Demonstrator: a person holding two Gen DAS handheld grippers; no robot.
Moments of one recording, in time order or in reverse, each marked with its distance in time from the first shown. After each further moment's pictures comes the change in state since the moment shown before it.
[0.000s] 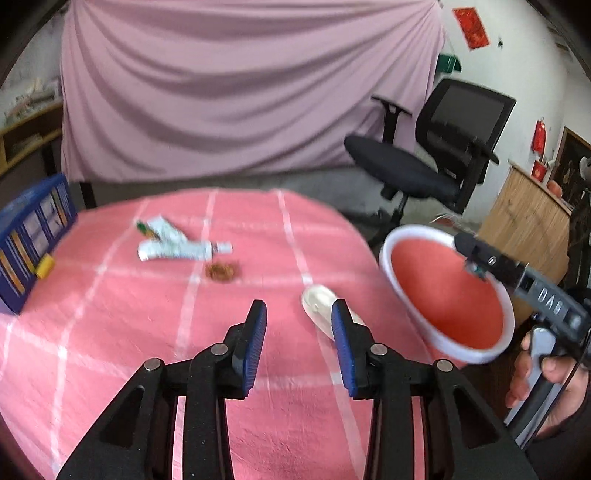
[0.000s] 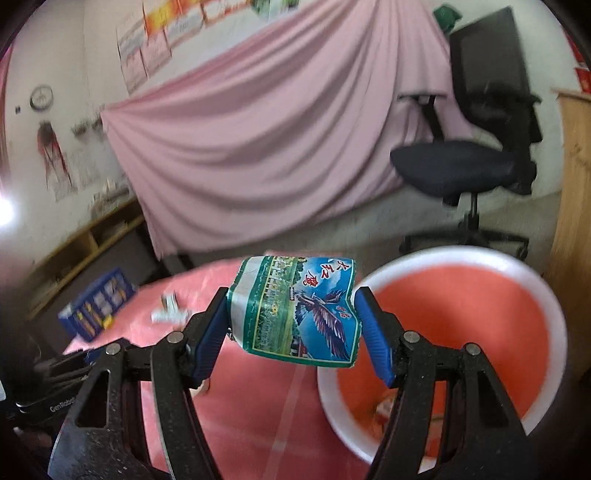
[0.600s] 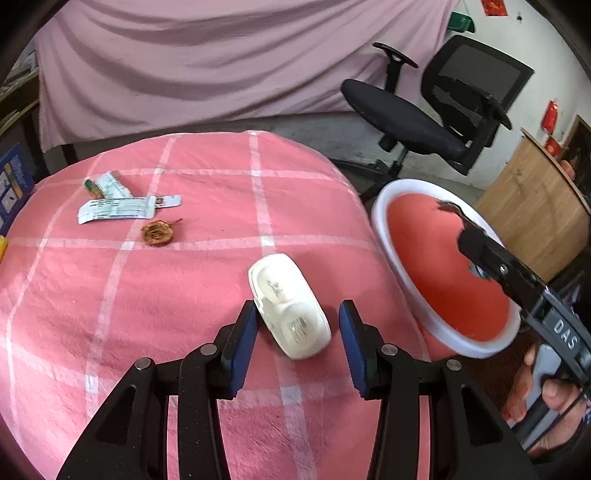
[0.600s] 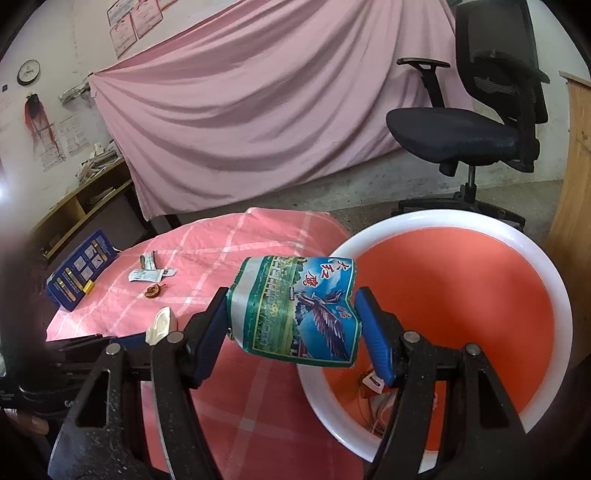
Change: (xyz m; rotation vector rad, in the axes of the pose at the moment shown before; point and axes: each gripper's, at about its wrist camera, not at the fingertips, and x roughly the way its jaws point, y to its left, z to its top) left arm 0.054 -0.016 0.010 -0.024 0.204 0.007; right arm 0.014 -0.021 -0.010 0.009 0.099 -0.043
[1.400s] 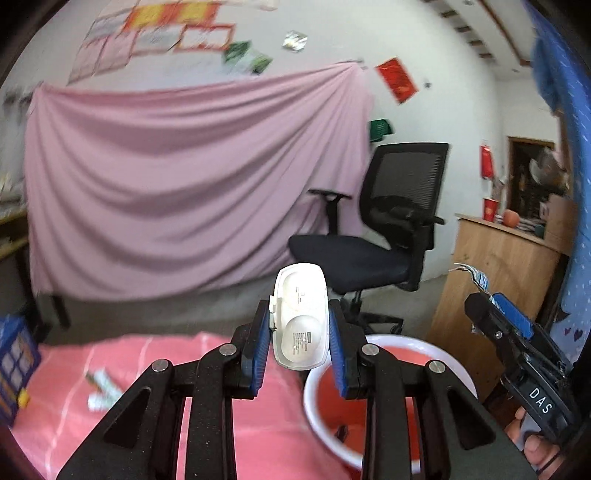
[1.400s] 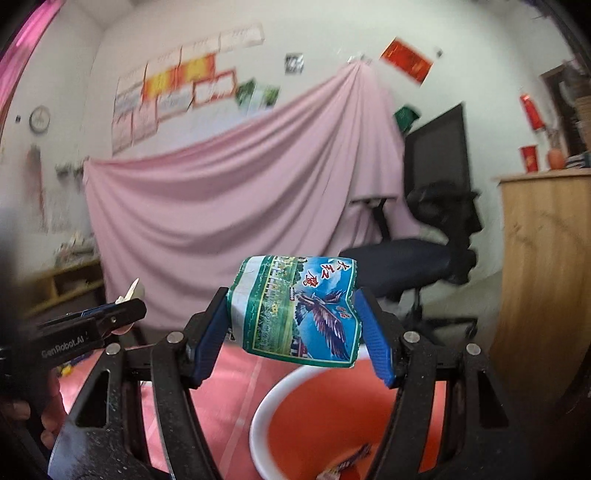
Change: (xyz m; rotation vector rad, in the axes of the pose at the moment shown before) left arm -0.090 -0.076 0.029 0.262 -0.633 -0.091; right arm -0.117 -0.006 0.008 -0.016 -0.614 -0.196
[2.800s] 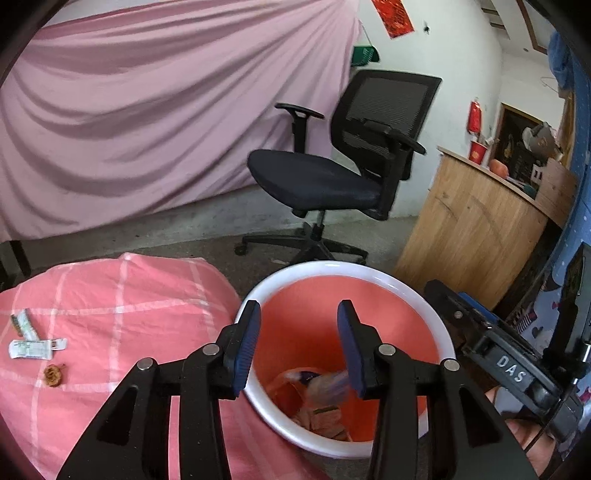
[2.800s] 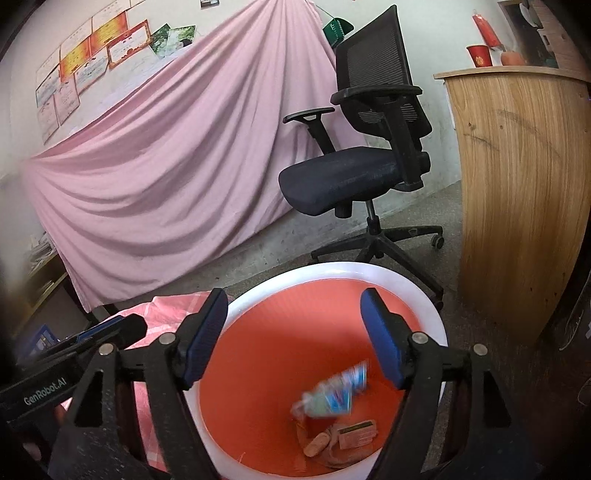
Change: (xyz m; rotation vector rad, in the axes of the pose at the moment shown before) left arm 0.072 -0.034 -0.024 -0.097 0.312 -0.115; right arm 0.051 -0.078 -0.036 0.182 0.352 -0.132
